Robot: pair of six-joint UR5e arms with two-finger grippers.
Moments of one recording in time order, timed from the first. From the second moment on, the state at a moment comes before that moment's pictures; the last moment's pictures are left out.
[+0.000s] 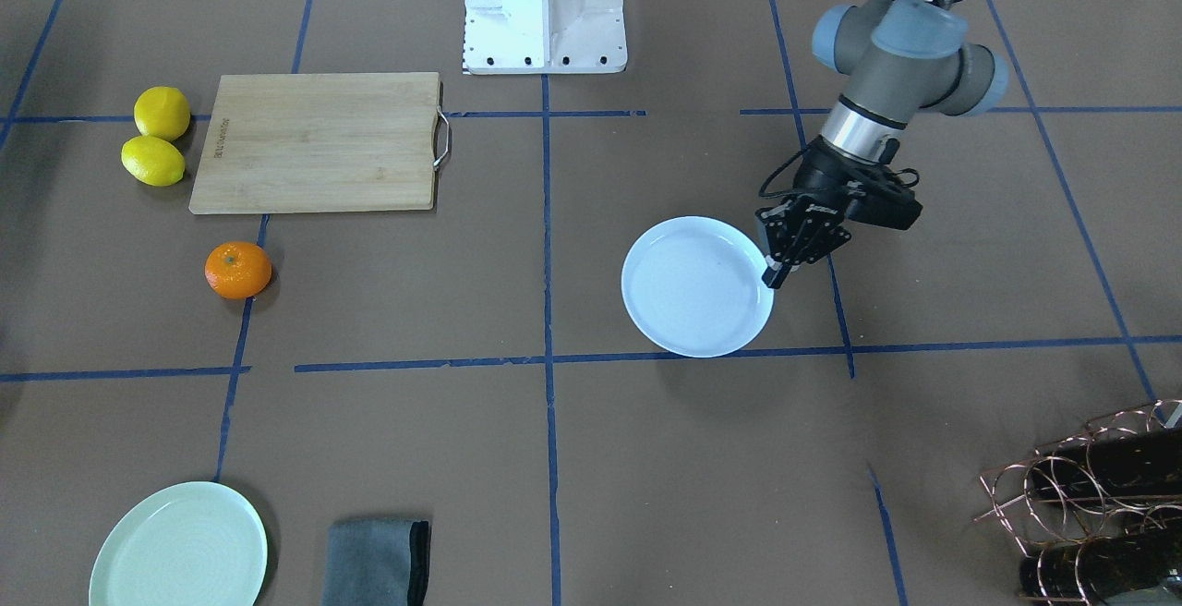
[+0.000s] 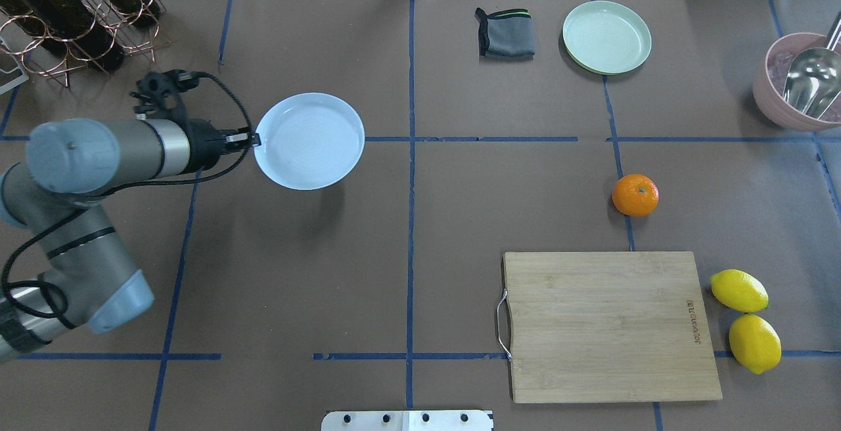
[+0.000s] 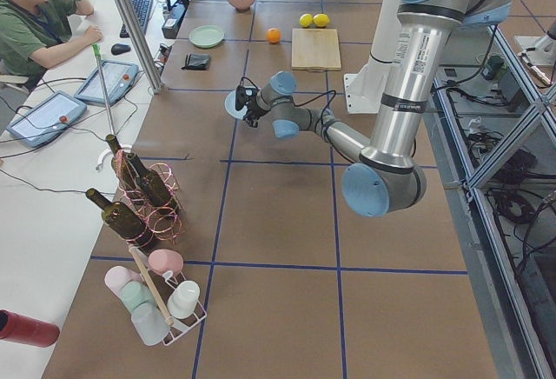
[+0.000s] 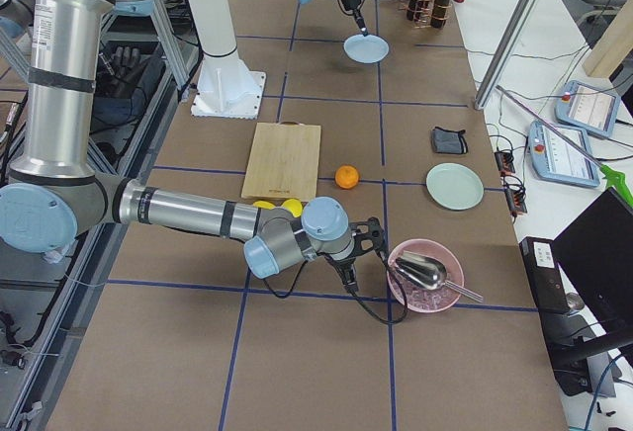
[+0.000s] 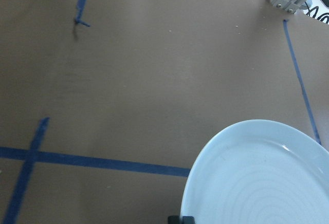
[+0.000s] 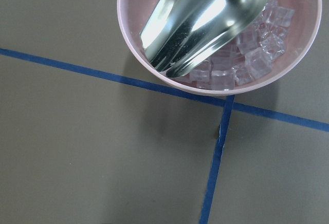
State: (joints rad) left arm -0.64 -1.90 -1.70 -2.31 -1.64 -1.34; right arm 1.45 -1.75 1.58 -0.93 2.38 0.19
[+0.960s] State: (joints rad) left arm -0.42 -2.11 -1.59 -2.18 -1.48 -1.44; right arm 1.45 -1.75 1.56 -0.93 2.38 0.19
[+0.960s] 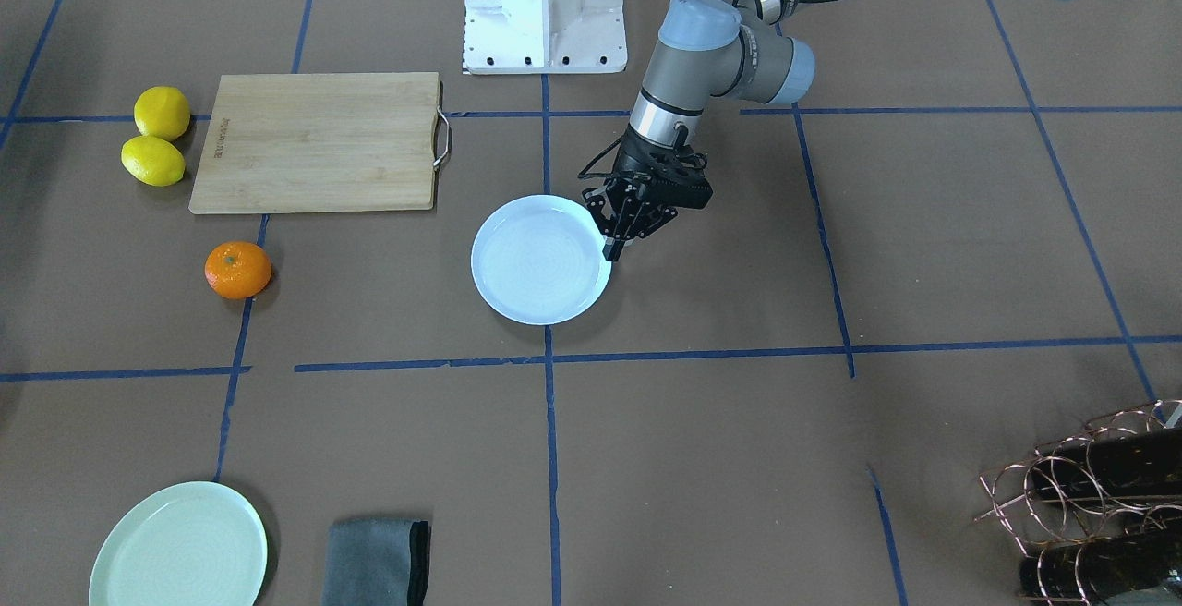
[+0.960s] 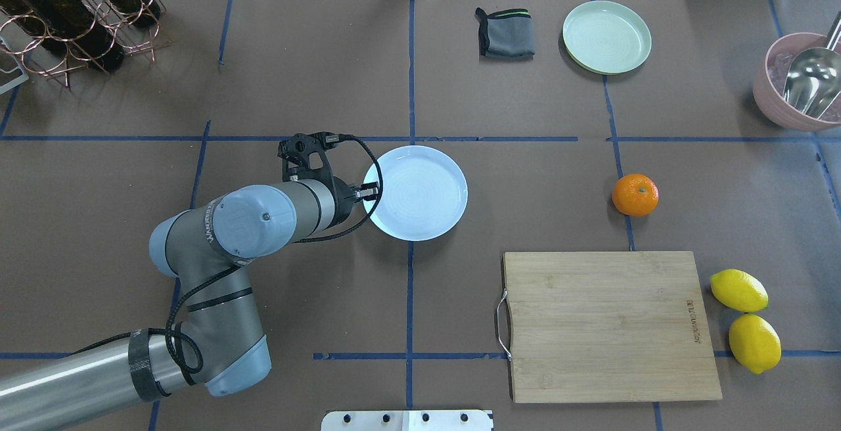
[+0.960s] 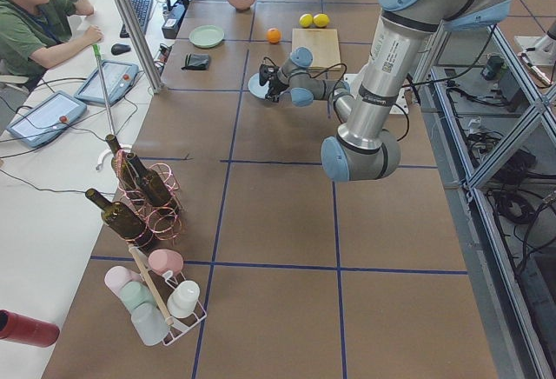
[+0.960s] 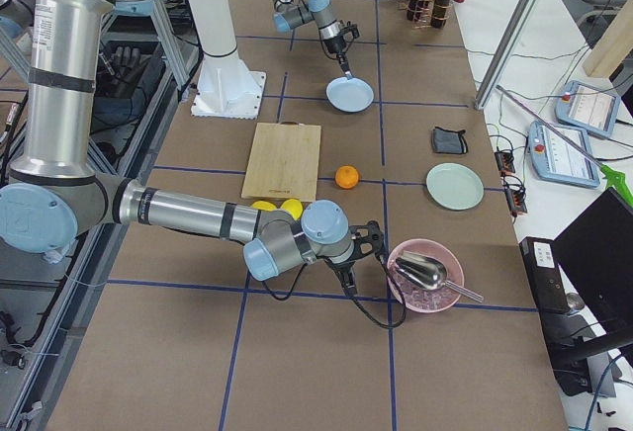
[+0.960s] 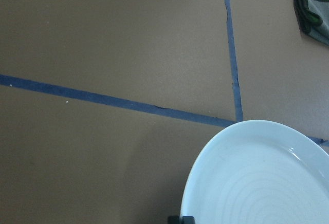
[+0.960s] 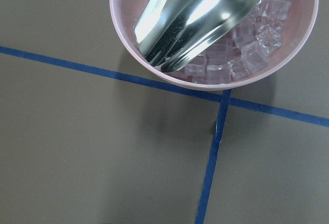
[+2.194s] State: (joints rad) left arm -0.68 -1.98 -1.93 -1.84 -1.75 -0.93; right arm 1.45 -1.73 1.59 -0.85 2.39 0.20
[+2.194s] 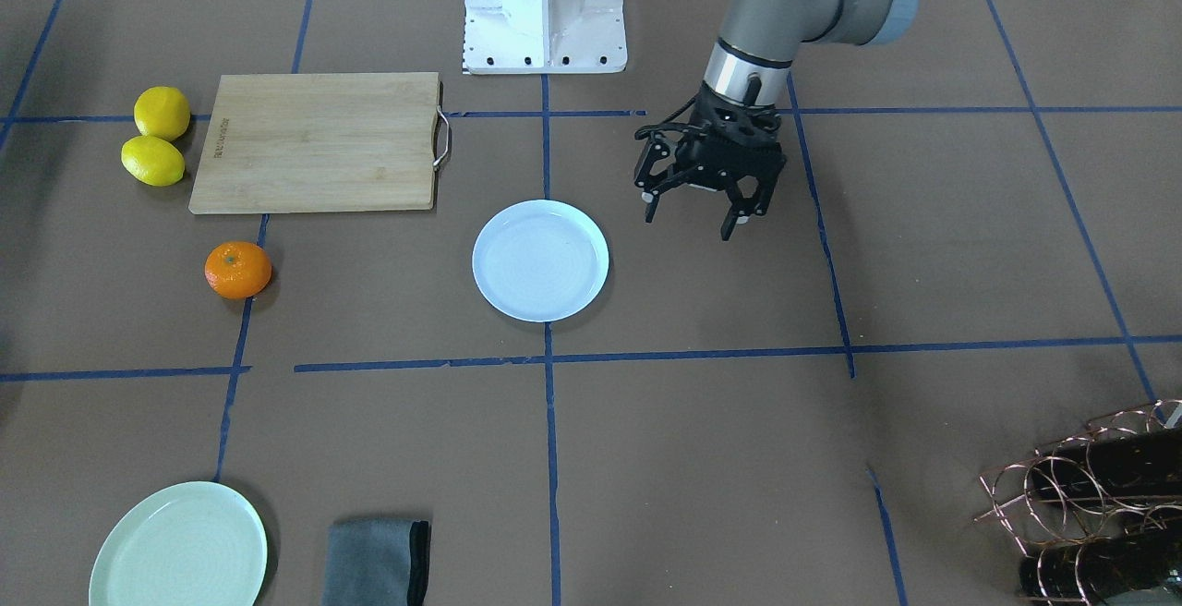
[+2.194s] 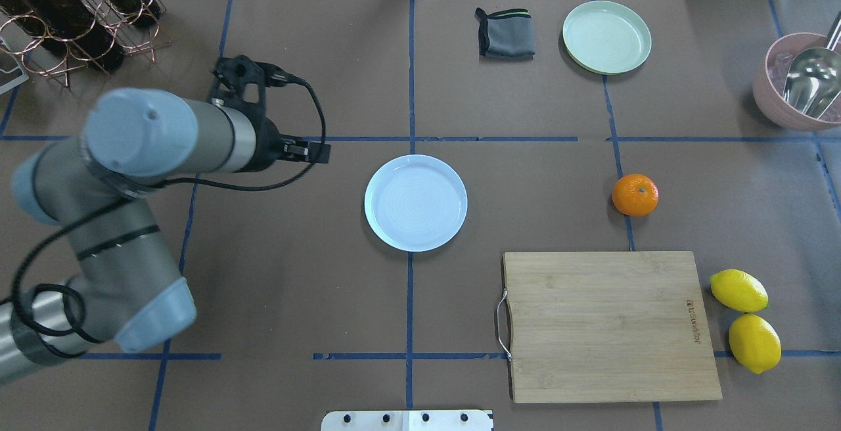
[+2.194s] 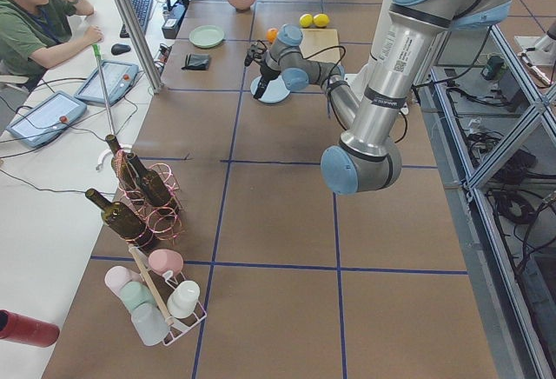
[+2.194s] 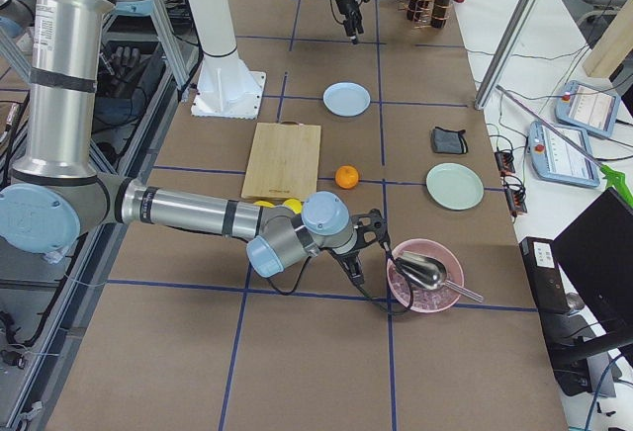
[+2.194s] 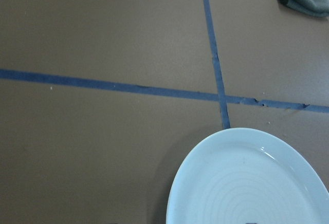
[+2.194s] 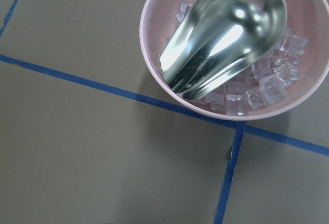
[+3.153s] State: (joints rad) left arm -1.48 -1.65 -1.78 -1.51 -2.24 0.19; right arm 1.29 -1.61 1.89 -1.22 2.34 0.34
